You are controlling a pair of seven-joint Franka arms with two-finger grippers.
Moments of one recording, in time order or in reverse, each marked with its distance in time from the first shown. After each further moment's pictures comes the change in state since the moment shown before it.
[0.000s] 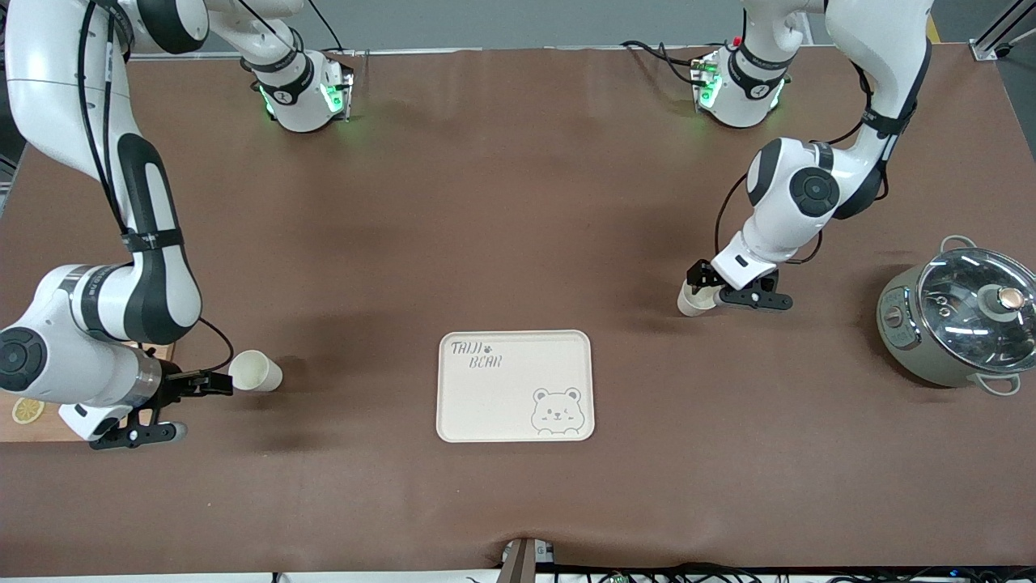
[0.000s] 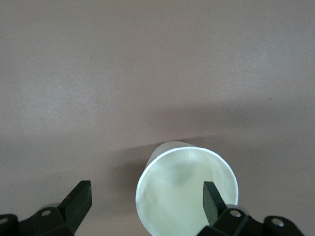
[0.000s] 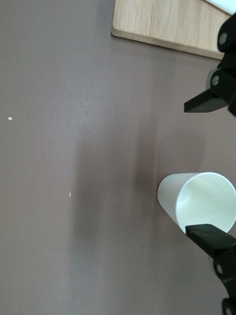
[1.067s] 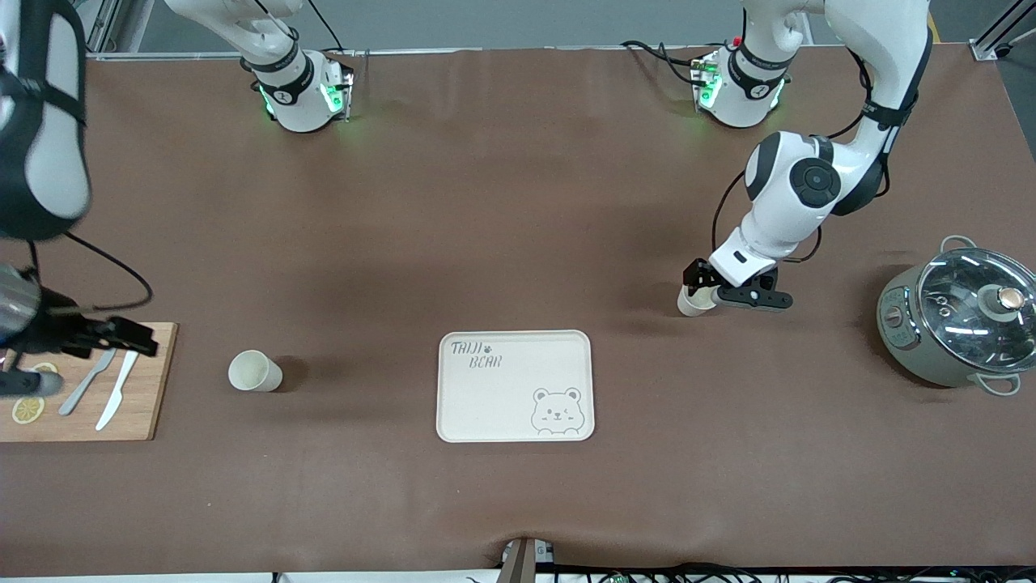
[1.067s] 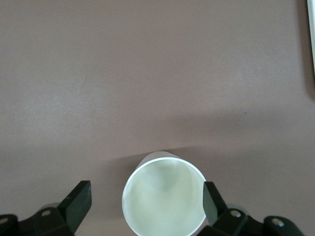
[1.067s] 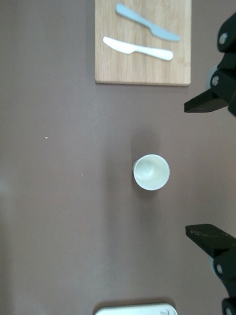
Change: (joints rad) left arm -0.021 -0.041 -0.002 0.020 -0.016 -0.021 -0.006; right arm 0.006 -0.224 0.009 0.092 0.000 -0.257 0.142
